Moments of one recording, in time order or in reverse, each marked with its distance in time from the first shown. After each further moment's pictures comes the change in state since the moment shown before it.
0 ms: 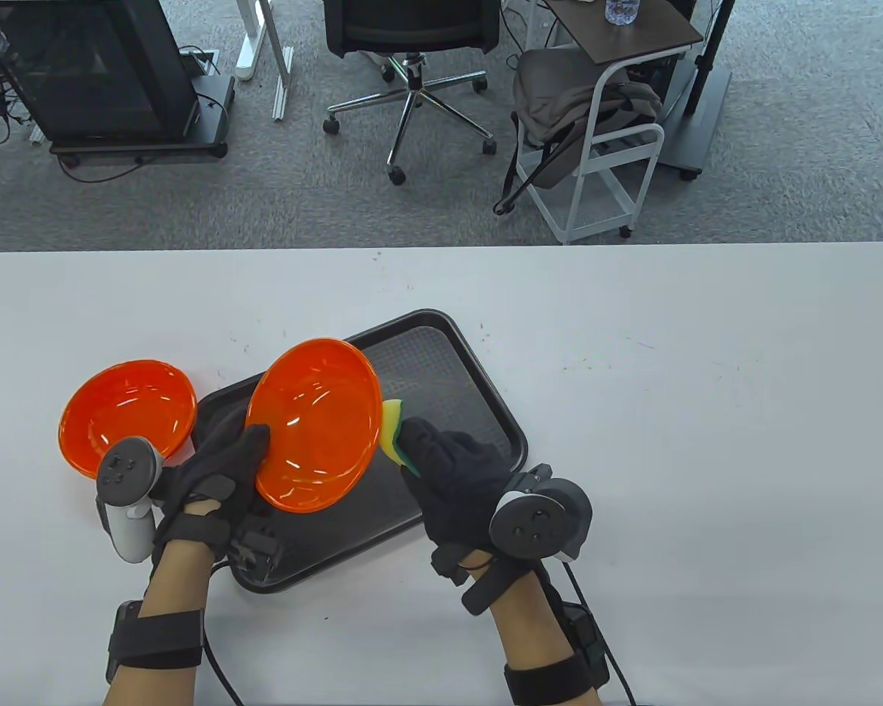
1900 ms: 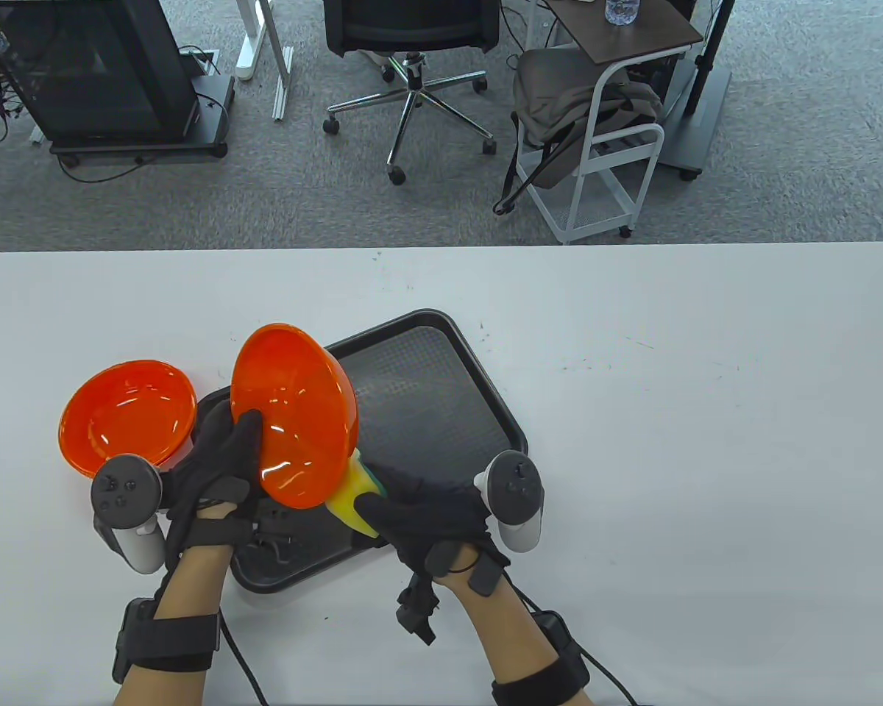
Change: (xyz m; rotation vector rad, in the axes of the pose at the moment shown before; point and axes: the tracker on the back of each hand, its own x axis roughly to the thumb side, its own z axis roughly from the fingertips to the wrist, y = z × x) left_hand 0.013 0.002 0.009 0.316 -0.173 -0.092; right_hand -0.002 0.044 -0.001 0.229 0.240 -0.735
